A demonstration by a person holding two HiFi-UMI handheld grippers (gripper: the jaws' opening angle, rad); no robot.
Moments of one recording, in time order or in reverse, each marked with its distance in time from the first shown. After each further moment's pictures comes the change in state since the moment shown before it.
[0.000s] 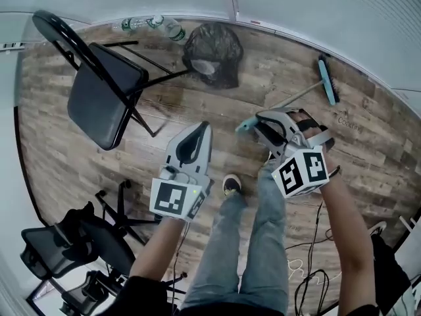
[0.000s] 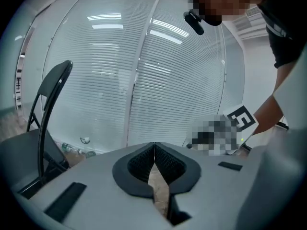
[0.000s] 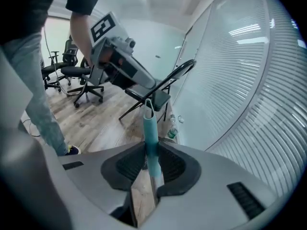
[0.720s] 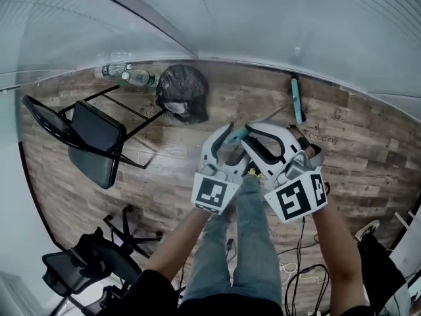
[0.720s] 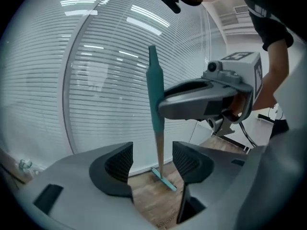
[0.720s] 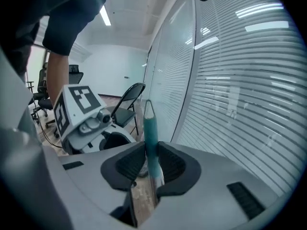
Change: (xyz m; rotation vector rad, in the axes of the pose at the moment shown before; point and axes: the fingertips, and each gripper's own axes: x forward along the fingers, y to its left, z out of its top) left arm 0.227 -0.183 0.074 0.145 0.041 -0.275; right arm -0.153 -0.203 -0.053 0.307 -0.193 -0.210
